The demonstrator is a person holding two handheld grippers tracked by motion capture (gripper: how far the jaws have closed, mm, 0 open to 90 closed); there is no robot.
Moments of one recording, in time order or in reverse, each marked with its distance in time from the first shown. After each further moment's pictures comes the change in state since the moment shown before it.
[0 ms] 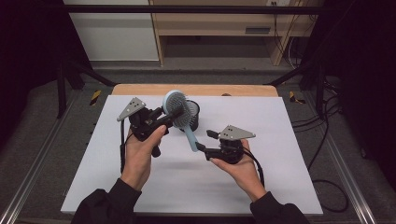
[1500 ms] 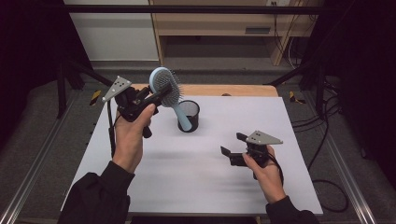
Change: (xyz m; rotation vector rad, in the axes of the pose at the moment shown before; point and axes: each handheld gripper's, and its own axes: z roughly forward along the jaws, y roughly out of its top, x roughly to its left) left arm 0.018 0.050 -0.001 -0.092 0.081 0.041; right arm -0.046 -0.040 -0.049 0.011 -0.119 0.068
